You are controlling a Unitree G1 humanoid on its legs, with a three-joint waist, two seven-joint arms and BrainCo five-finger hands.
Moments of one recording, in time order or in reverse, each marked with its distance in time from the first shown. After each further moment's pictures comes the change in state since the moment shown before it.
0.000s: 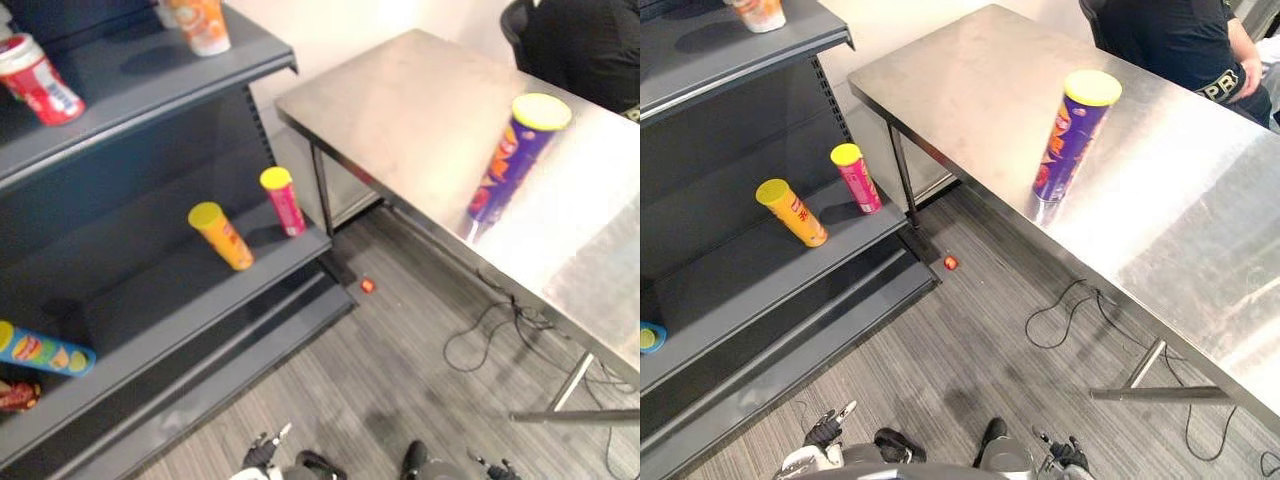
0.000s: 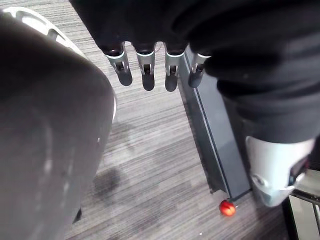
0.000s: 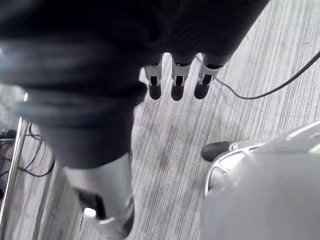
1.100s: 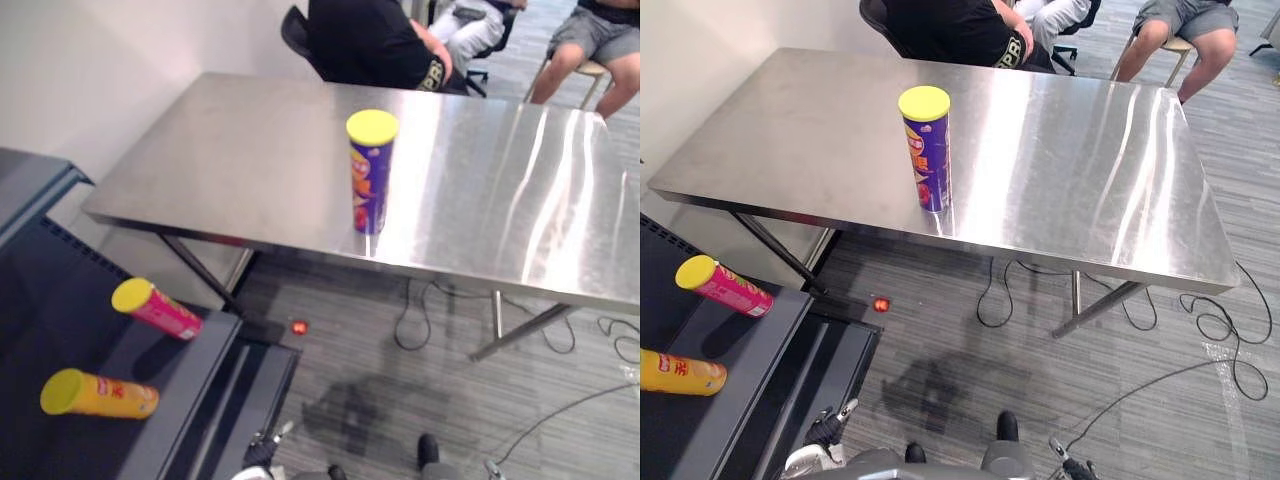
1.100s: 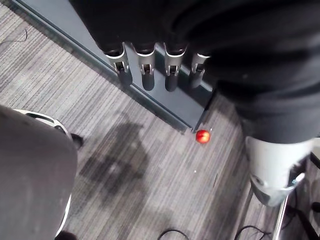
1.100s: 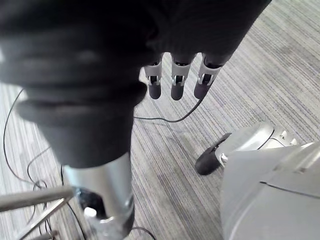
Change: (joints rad) left arm 0.021 -0.016 -0.014 -0.027 0.087 -0.043 0.074; right arm 0.001 0.018 -0.223 0.064 0.132 -0.041 -0.048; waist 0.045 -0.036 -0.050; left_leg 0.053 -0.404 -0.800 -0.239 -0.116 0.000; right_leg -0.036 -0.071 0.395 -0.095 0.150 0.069
